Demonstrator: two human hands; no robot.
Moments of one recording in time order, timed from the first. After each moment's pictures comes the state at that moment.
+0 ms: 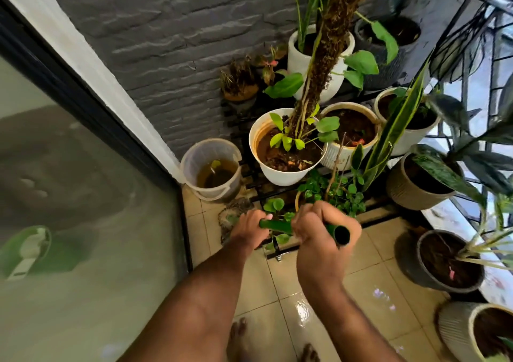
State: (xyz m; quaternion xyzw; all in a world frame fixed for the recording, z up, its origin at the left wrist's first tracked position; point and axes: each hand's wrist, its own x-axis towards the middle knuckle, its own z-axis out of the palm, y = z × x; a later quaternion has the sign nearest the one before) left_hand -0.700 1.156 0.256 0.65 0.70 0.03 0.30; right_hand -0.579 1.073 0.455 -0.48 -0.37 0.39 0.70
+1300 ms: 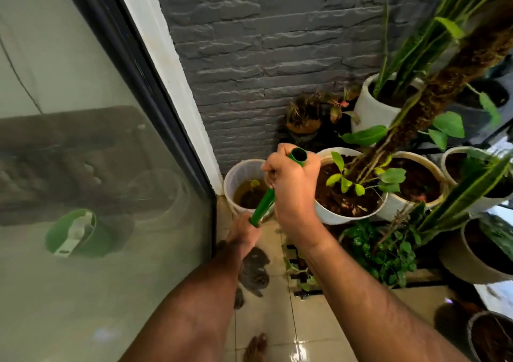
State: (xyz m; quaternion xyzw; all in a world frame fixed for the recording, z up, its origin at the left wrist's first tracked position) left_hand -0.855 1.212 0.295 0.46 0.78 0.20 0.37; right_hand -0.747 1.216 0.524 -0.37 -0.41 0.58 0.60
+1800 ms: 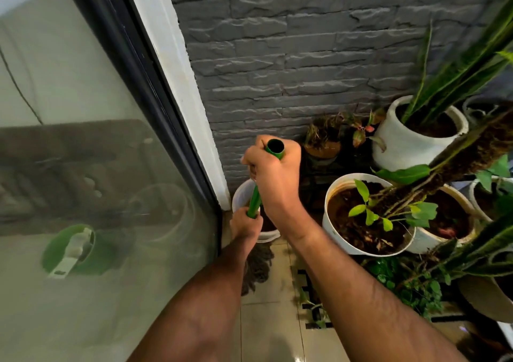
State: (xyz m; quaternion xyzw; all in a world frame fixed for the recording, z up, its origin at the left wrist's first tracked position) left_hand -0.923 1.315 0.320 0.38 0.83 0.22 0.34; right_hand -0.851 1.307 0.549 -0.35 -0.49 0.56 0.57
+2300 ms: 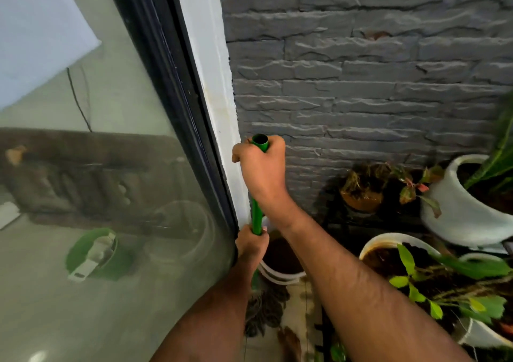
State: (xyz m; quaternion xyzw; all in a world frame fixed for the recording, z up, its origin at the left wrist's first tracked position) left_hand -0.985 1.389 0.336 0.24 0.85 0.30 0.35; right_hand -0.956 1.422 0.565 -0.39 -0.50 0.59 0.49
